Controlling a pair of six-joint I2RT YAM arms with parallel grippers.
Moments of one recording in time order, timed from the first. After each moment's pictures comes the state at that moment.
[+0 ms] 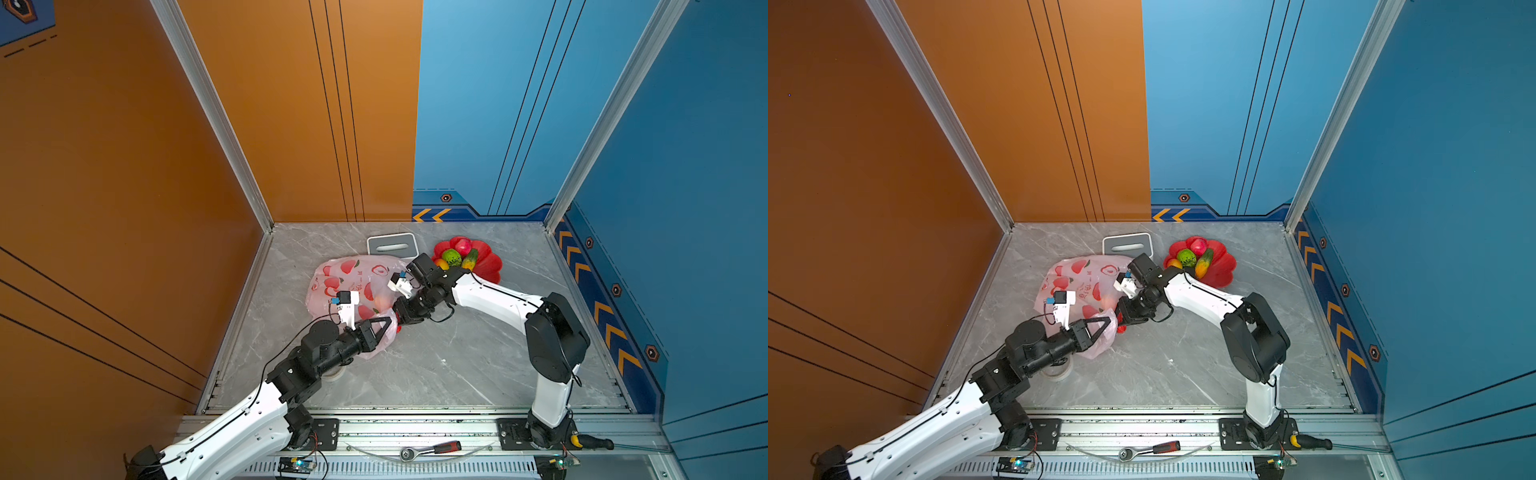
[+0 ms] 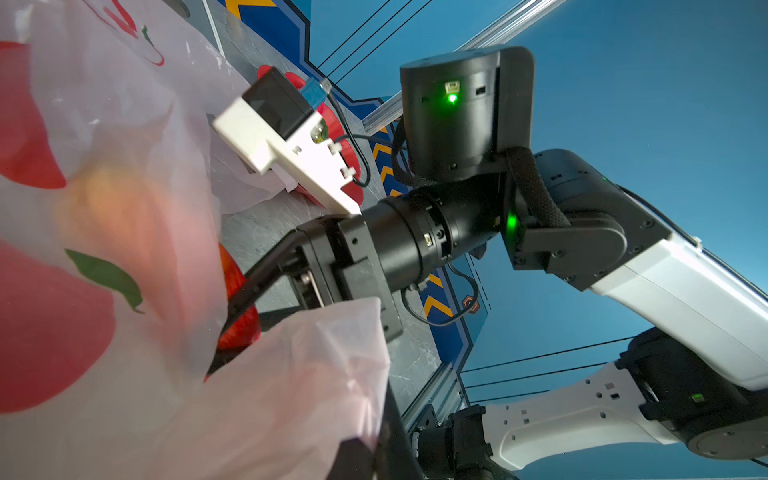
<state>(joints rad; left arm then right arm) -0.75 0.69 0.42 0.08 0.14 -0.98 0.72 1.90 1.45 -0.67 -0.63 0.42</state>
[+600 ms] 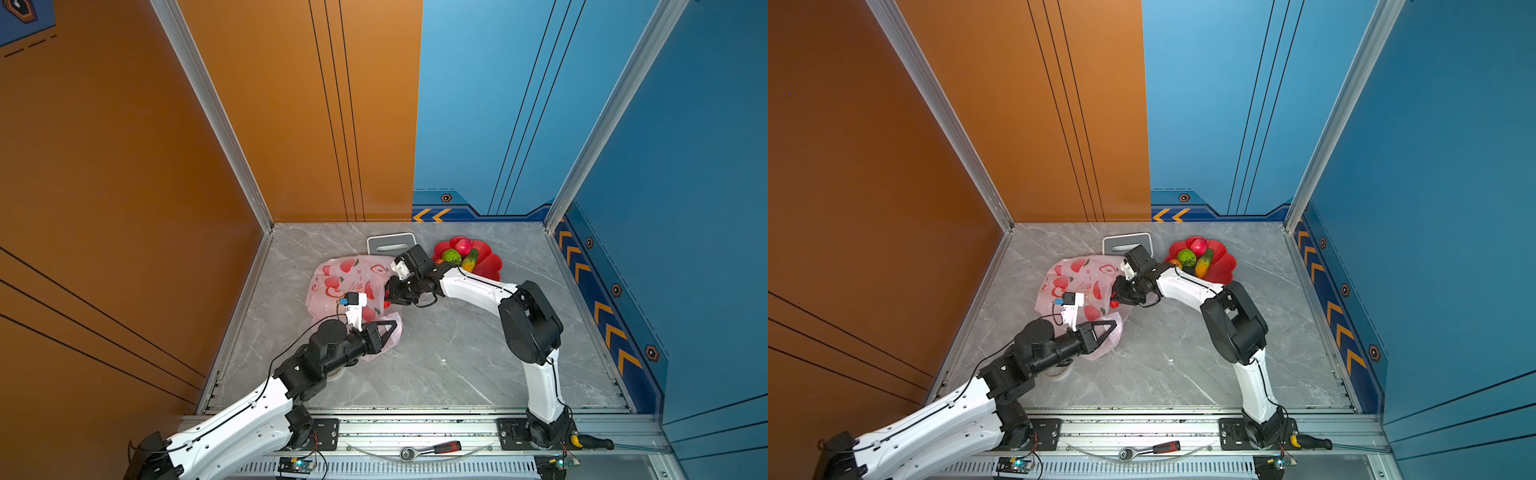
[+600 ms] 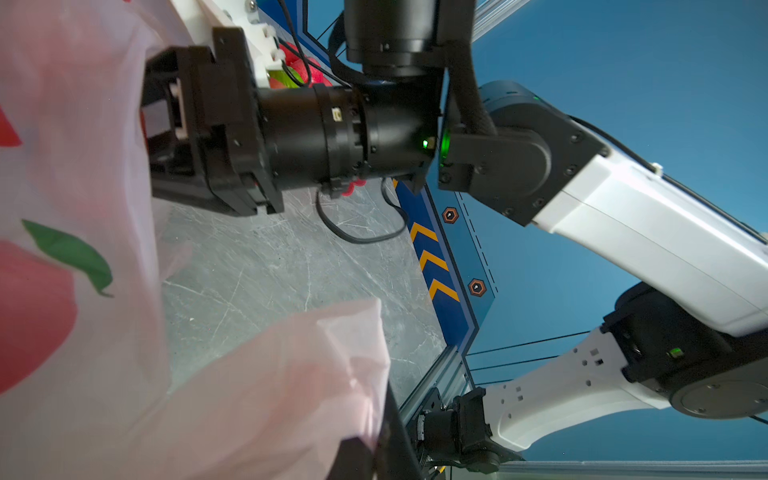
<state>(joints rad) -0.79 0.75 0.42 0.10 0.14 -0.98 0.68 2.09 1.56 -0.36 -0.48 0.78</state>
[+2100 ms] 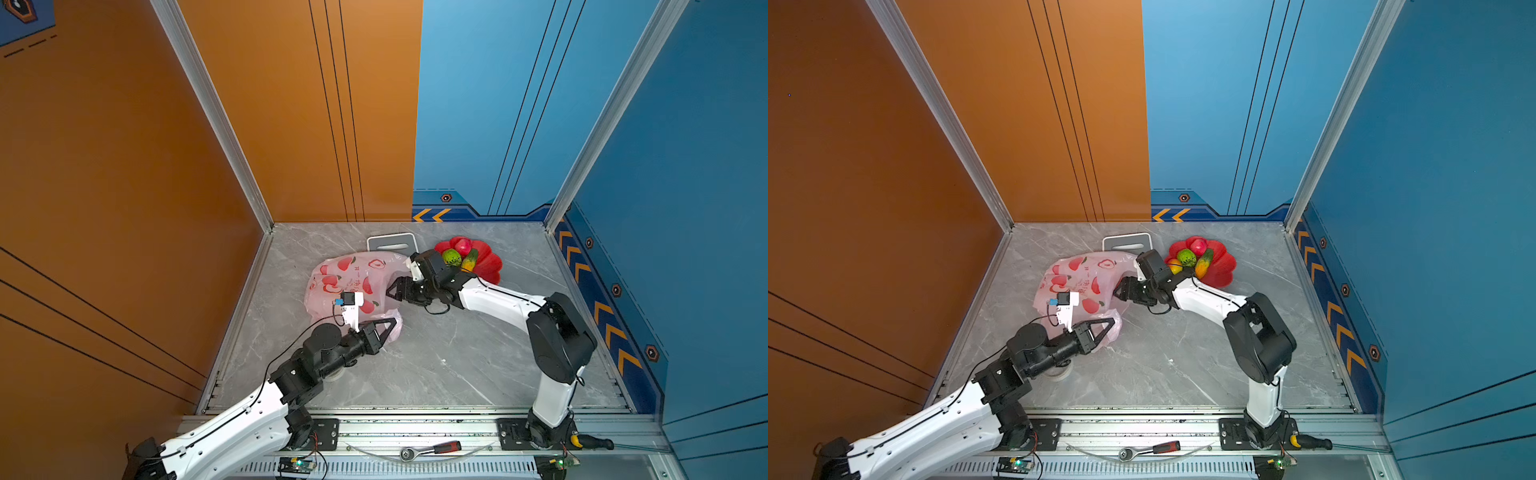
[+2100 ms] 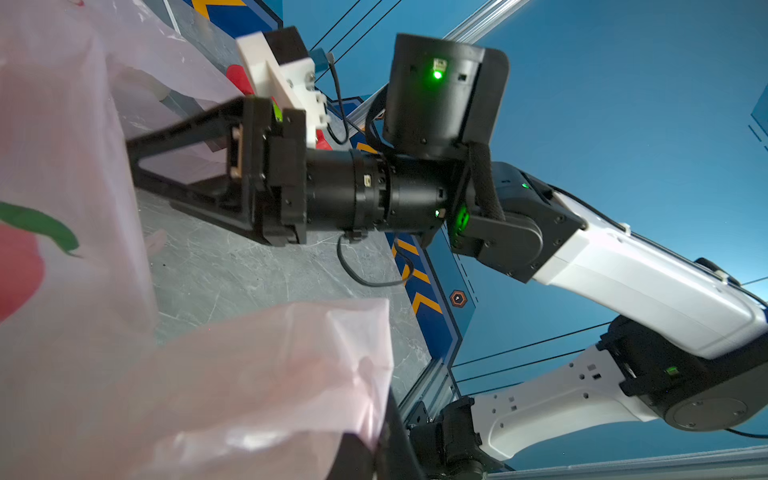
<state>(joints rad) -0.81 0.69 0.41 0.14 0.10 -0.98 0.69 1.81 1.27 -0.28 -0.32 0.73</state>
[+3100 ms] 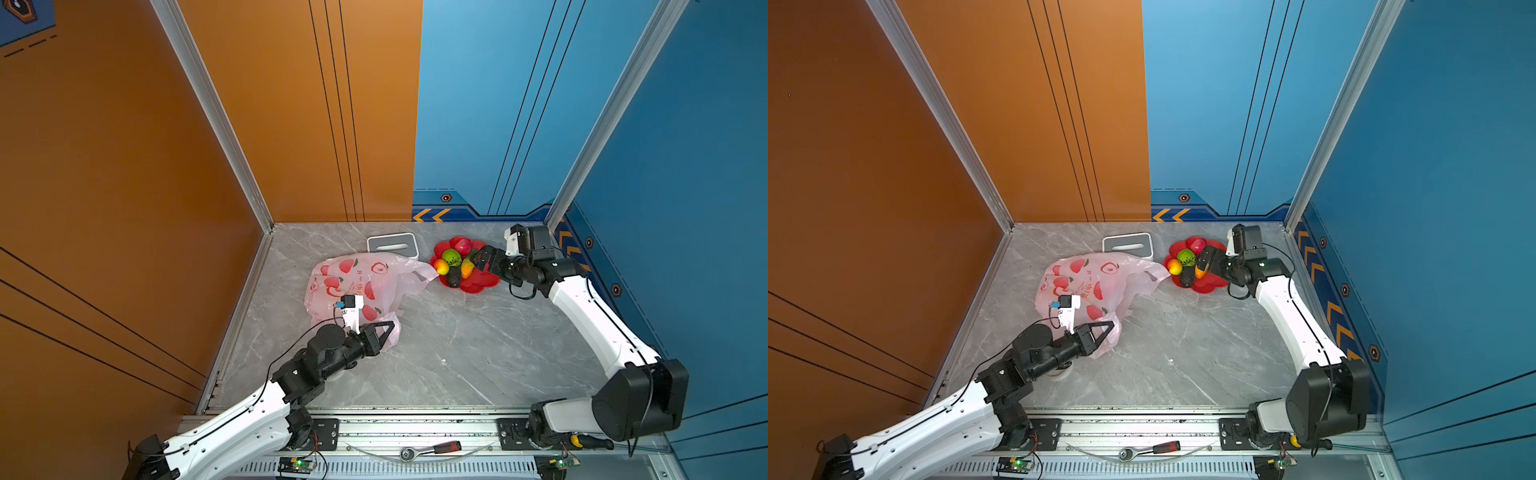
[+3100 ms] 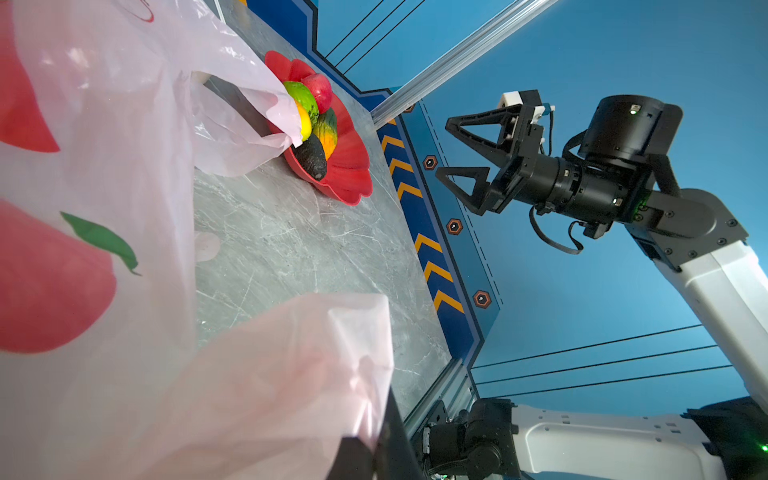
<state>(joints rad) -0.81 0.72 0.39 0.10 0.07 -0.99 0.15 1.42 1.26 -0.64 -0.22 0.52</state>
